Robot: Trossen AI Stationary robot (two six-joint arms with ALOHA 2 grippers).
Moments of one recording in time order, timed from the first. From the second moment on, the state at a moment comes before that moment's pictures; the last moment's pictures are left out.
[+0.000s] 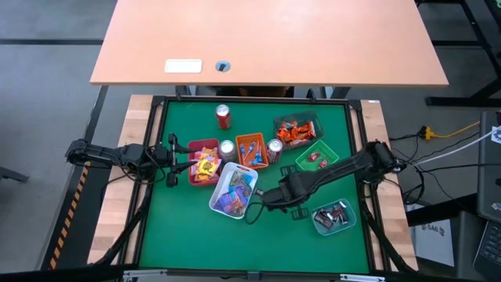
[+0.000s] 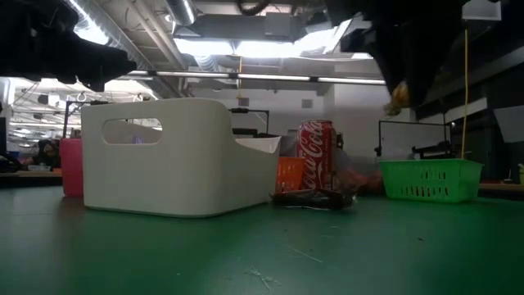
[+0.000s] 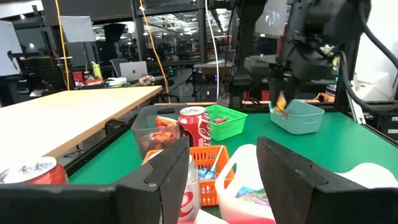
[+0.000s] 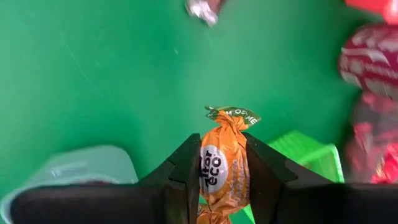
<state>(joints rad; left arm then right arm) -0.17 0.01 0.01 0.06 -0.34 0.07 0.36 1.93 1.67 -1.41 0.11 0.12</state>
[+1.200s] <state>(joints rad) -0.17 0.01 0.01 0.06 -0.34 0.07 0.09 1.43 0.89 -1.14 0.18 0.06</state>
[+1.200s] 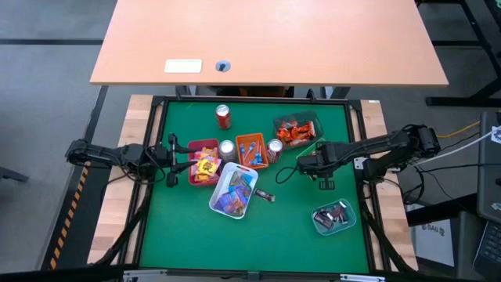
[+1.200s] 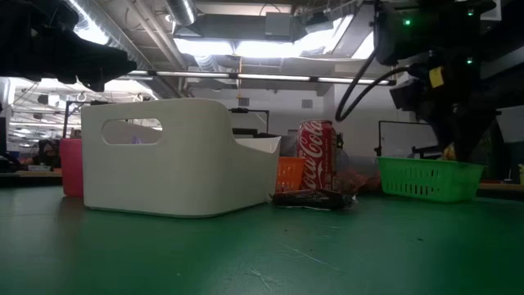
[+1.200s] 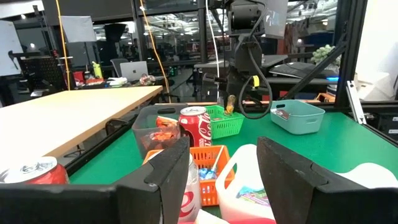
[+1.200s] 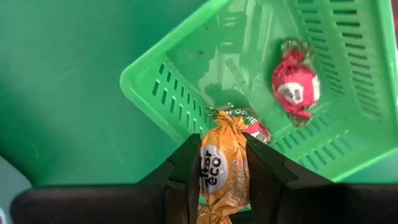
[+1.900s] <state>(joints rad) -0.17 0.01 0.01 0.06 -0.34 0.07 0.09 1.43 0.92 -1.12 0.33 -0.14</state>
